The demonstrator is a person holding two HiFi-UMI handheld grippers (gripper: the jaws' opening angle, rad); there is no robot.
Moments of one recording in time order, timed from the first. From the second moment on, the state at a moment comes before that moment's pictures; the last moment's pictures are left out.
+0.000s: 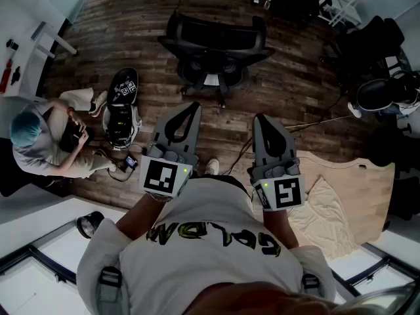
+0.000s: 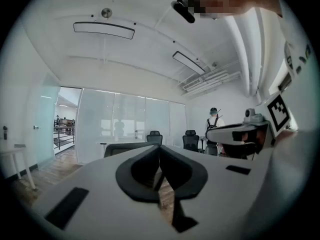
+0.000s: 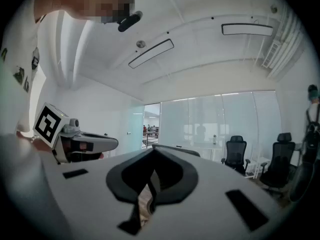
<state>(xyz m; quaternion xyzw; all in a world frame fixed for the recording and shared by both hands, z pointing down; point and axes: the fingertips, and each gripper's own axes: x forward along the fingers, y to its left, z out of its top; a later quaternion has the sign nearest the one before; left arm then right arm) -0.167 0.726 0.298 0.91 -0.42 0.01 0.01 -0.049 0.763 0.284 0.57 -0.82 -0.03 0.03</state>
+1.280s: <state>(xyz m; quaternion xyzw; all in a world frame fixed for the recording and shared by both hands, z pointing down) -0.138 0.579 0.304 0.89 -0.45 0.01 0.01 -0.016 0.617 0.289 0.55 -0.83 -0.03 0.02</state>
